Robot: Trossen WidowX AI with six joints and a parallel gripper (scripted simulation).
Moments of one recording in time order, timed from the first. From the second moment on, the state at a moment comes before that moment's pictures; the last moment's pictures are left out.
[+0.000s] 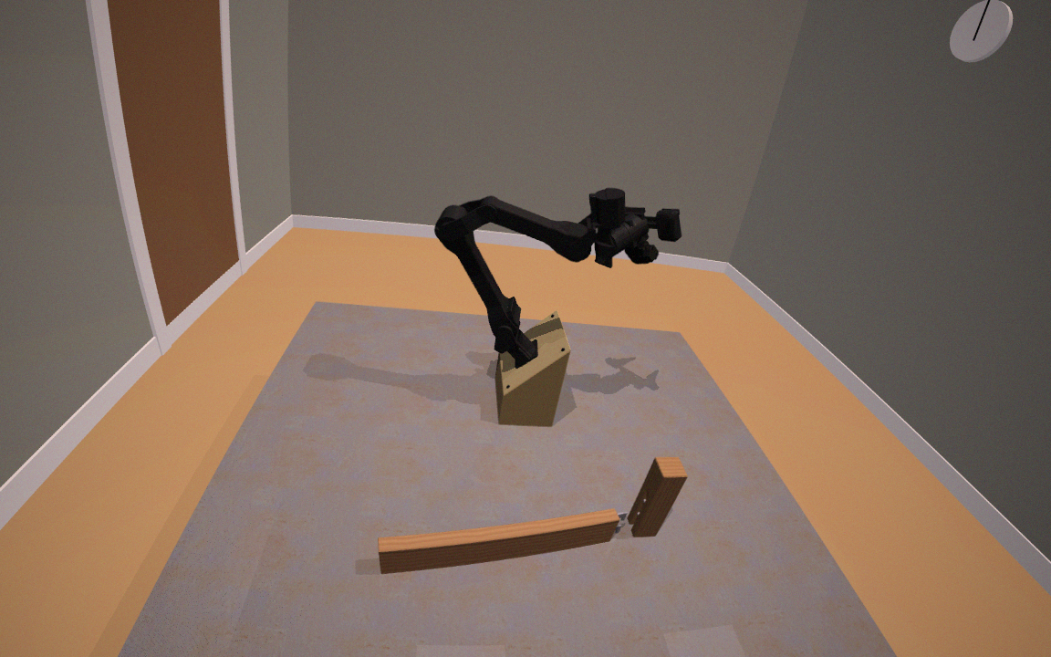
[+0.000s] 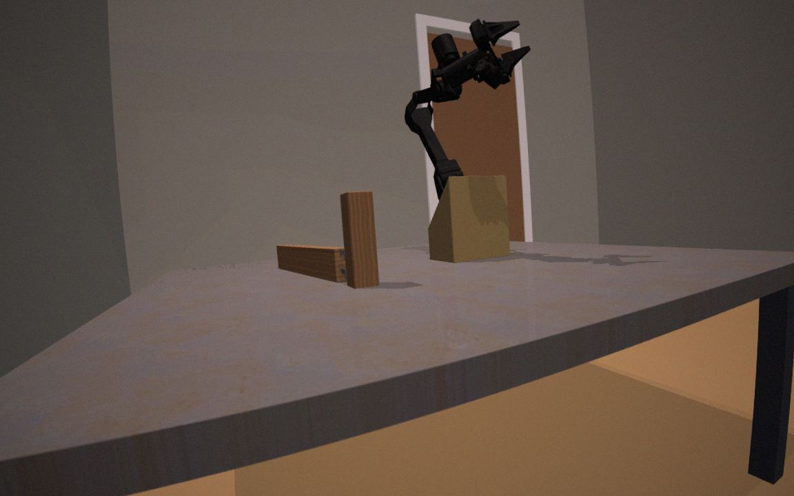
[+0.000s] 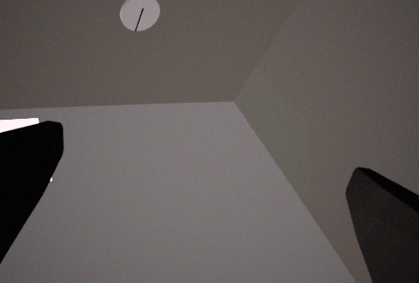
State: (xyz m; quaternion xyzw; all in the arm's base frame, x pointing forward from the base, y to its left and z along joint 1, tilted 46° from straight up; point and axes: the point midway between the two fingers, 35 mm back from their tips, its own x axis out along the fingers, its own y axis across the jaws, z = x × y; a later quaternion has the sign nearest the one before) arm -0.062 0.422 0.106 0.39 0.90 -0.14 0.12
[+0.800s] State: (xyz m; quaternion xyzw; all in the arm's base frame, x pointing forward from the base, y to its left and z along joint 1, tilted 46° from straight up) arm 0.112 0.402 -0.010 0.65 0.64 -0.31 0.25
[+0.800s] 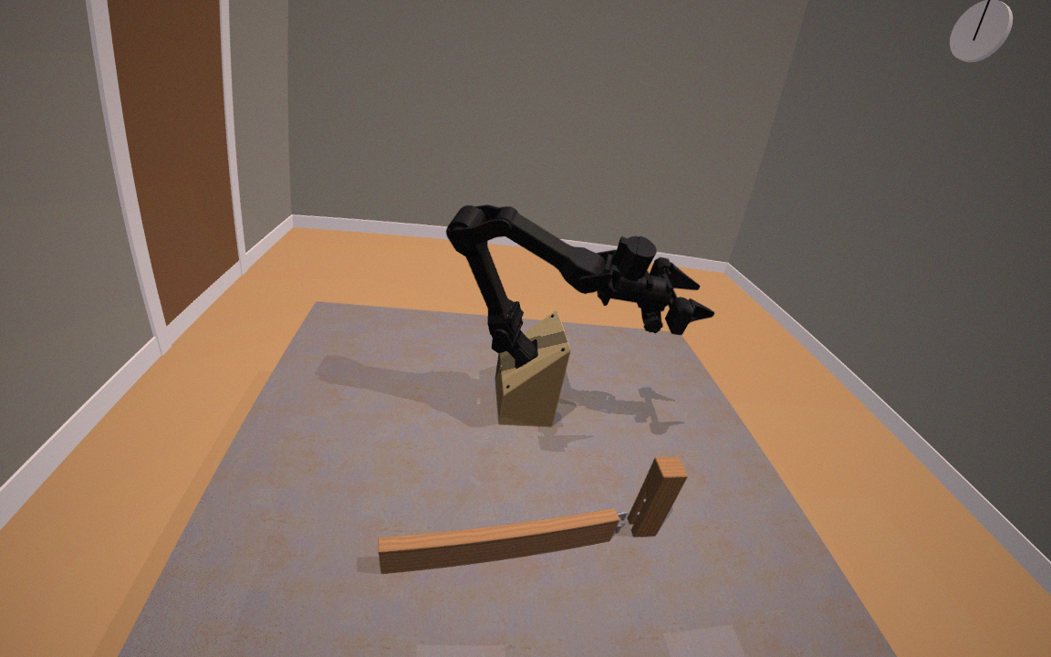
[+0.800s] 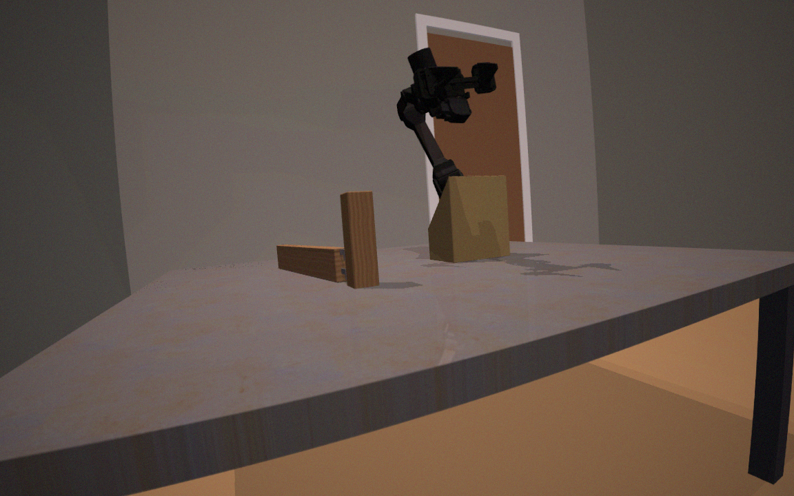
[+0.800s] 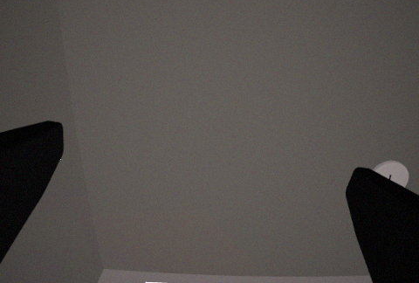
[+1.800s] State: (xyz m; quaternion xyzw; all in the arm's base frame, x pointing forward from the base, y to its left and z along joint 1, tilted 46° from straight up) arm 0.284 0.180 -0.089 0.77 0.08 -0.47 0.43
